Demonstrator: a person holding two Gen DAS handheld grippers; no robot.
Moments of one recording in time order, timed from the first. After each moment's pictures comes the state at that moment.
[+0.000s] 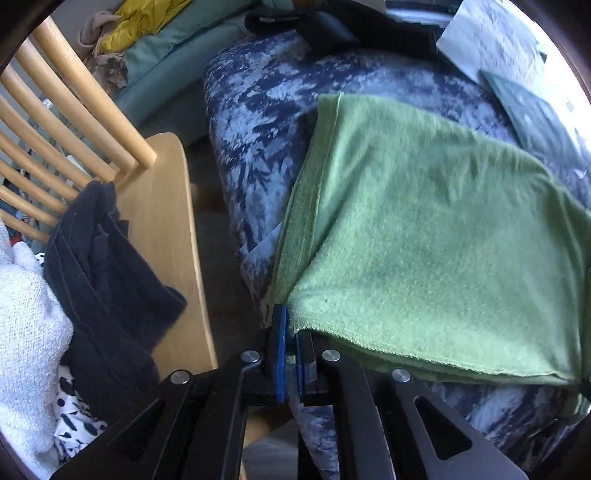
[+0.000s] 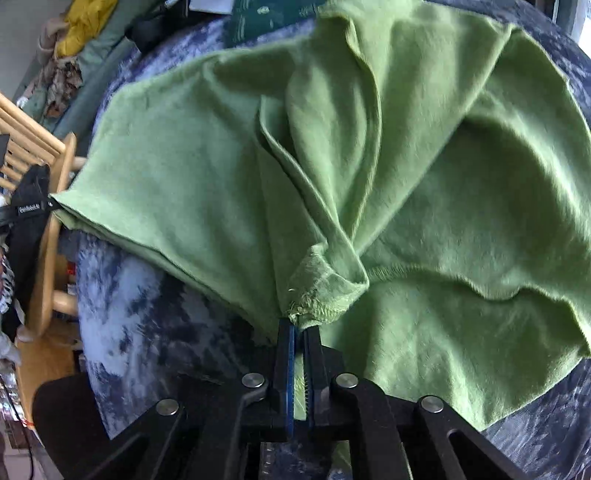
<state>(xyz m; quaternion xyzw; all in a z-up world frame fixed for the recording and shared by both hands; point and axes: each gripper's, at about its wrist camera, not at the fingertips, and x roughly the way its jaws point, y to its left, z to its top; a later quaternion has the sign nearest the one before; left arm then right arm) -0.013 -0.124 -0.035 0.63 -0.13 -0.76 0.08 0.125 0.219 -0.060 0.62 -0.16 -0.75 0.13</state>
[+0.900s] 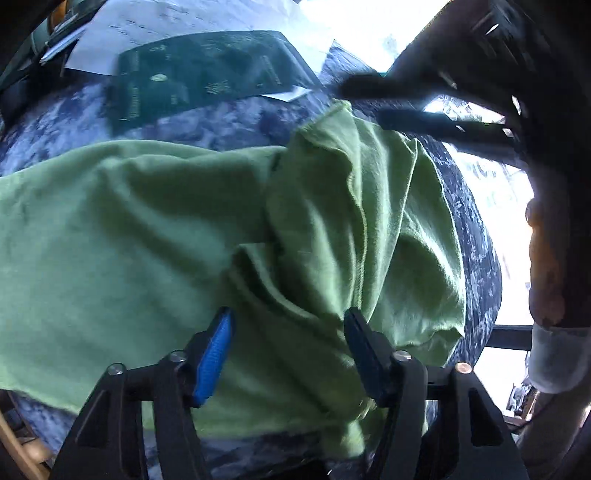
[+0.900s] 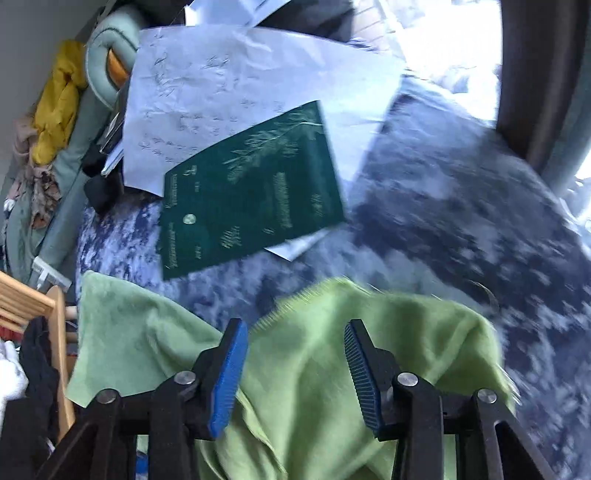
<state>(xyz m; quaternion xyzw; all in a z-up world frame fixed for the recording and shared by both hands) 0.022 0.144 -0.055 0.65 -0.04 -0.72 -0.23 -0.051 0.304 -0.028 0.57 -0.23 -0.78 0.10</state>
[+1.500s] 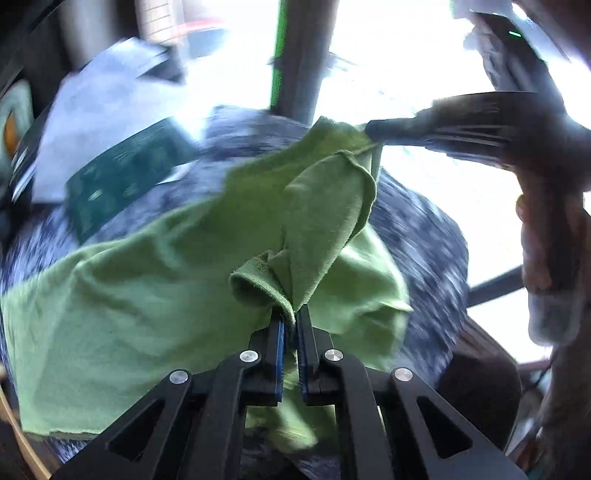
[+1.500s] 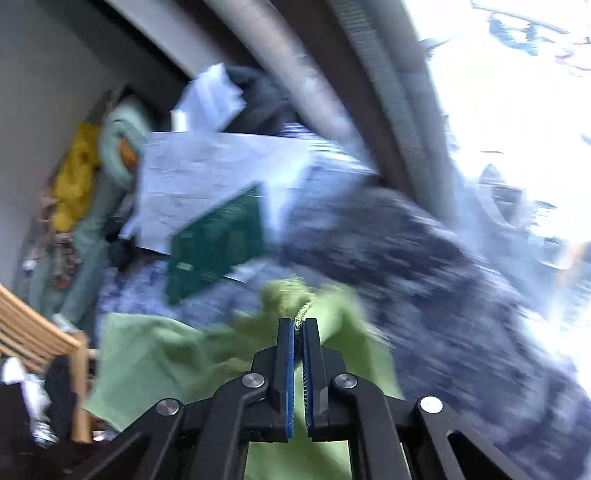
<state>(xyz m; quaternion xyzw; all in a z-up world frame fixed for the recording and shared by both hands) 0.106 0.208 0.005 0.53 -0.18 -0.75 -0.34 0.084 0.411 0.010 0.46 -0.27 -0.85 0.02</state>
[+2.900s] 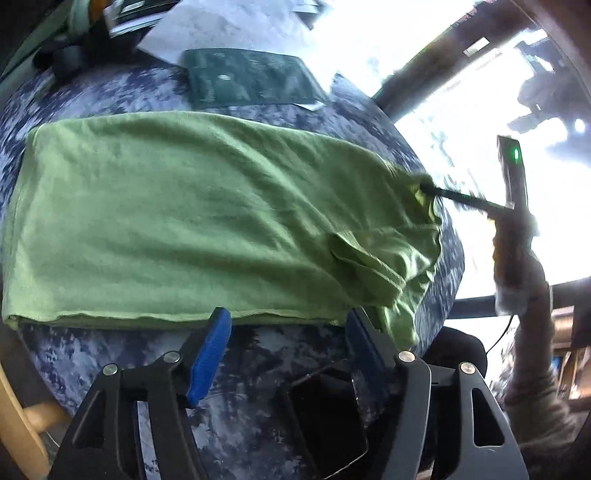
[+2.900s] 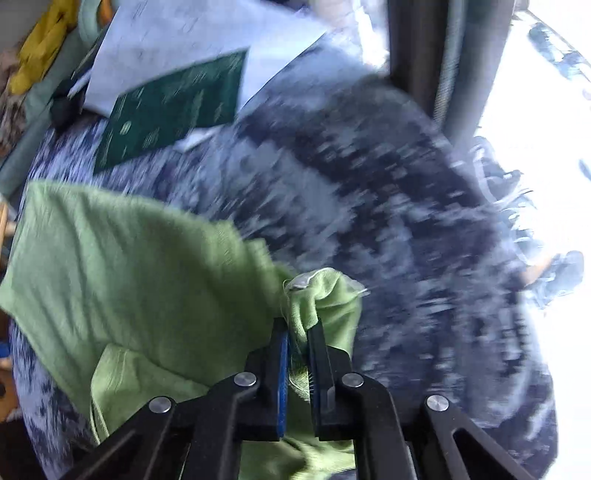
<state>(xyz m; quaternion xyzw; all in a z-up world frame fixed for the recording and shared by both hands) 0.077 0.031 -0.005 0.63 0.00 -0.72 -0.28 0.057 0.367 -0.034 0.58 -0.10 -0.81 0.03</state>
